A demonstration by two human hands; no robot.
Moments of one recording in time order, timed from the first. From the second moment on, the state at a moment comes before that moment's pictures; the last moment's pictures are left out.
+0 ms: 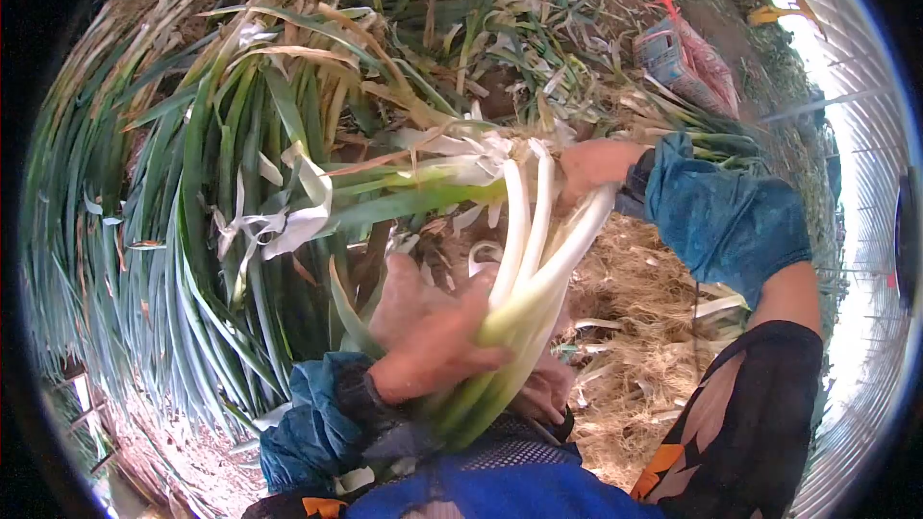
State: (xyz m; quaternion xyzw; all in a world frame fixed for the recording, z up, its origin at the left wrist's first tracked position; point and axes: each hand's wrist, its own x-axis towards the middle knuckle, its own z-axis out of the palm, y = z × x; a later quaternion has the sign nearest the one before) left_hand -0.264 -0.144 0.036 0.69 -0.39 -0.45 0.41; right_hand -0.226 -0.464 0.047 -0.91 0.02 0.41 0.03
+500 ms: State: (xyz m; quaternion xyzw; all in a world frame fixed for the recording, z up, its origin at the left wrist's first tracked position) left_hand -0.264 -0.152 0.022 0.66 -0.42 -0.45 0.43; right_hand -0.126 -0.567 0.116 -0.96 0.01 0.25 -0.11
